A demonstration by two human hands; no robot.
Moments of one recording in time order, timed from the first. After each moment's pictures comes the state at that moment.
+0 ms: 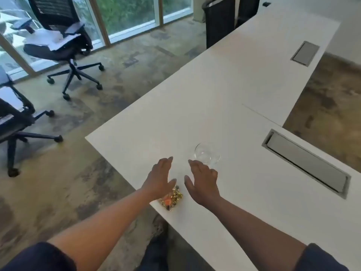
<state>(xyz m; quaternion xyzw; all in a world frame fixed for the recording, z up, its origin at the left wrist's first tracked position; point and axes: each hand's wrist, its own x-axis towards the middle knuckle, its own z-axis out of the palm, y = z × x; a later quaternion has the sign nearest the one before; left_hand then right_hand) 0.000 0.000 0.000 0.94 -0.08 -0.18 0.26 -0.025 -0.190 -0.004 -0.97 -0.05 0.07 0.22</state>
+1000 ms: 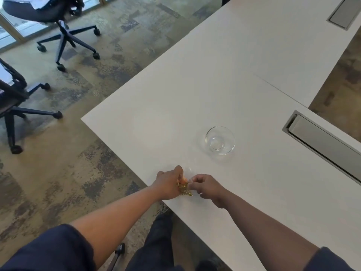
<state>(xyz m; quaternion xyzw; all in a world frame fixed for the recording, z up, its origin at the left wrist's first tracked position) 0.002 0.005 -0.082 0.90 -0.10 -0.37 0.22 -0.015 -0.193 -0.076 -0.69 0.19 0.42 0.56</state>
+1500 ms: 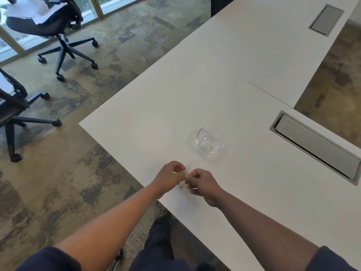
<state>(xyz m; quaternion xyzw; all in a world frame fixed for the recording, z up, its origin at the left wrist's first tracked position) -0.007 -0.028 -0.032 0.75 0.11 -0.32 0.56 -0.032 -0.200 -0.043 -0.63 0.23 0.32 0.67</state>
